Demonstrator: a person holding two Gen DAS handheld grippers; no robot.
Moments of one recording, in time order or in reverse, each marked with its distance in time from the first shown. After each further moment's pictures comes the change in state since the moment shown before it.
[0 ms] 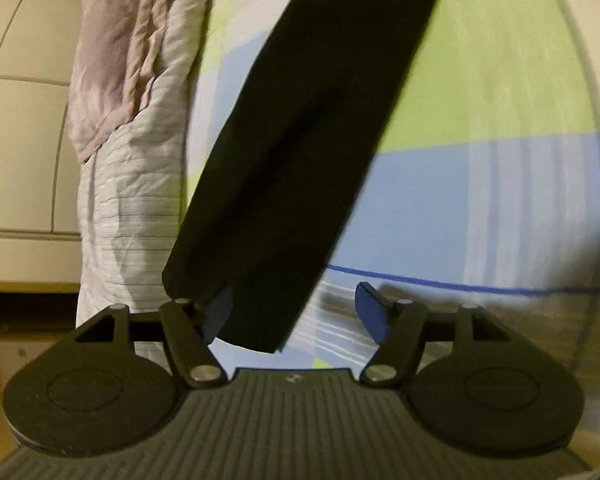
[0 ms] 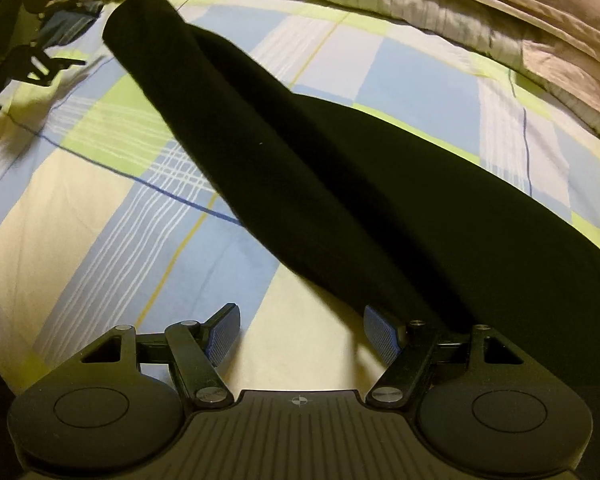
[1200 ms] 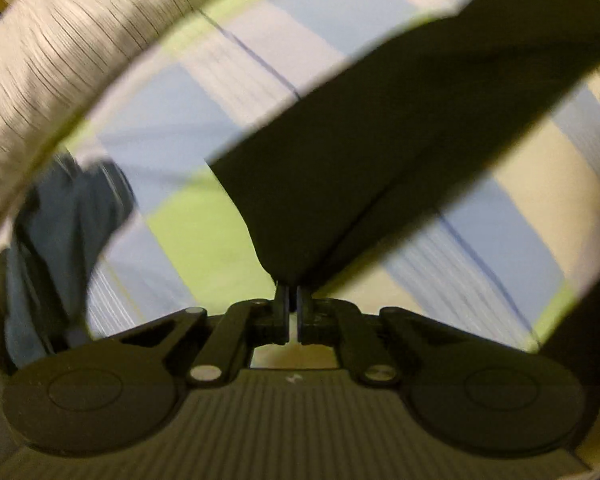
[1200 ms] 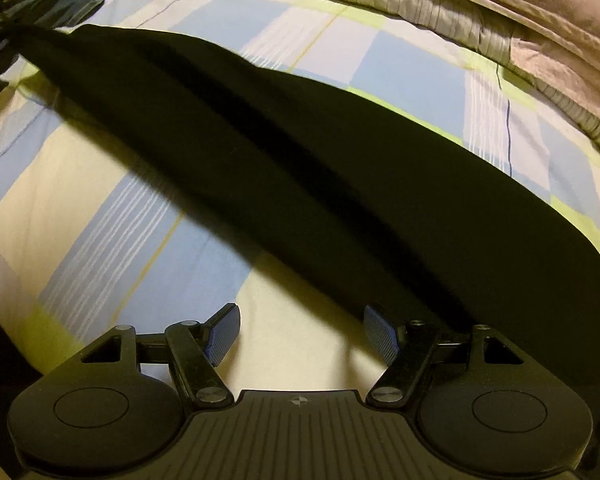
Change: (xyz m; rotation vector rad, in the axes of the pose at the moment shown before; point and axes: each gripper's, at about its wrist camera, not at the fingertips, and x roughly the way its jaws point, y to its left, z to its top) left arm -0.085 0.075 -0.123 -0.696 0.264 -0.605; right arm -0.025 0.008 -0.029 -0.014 0.029 -0.045
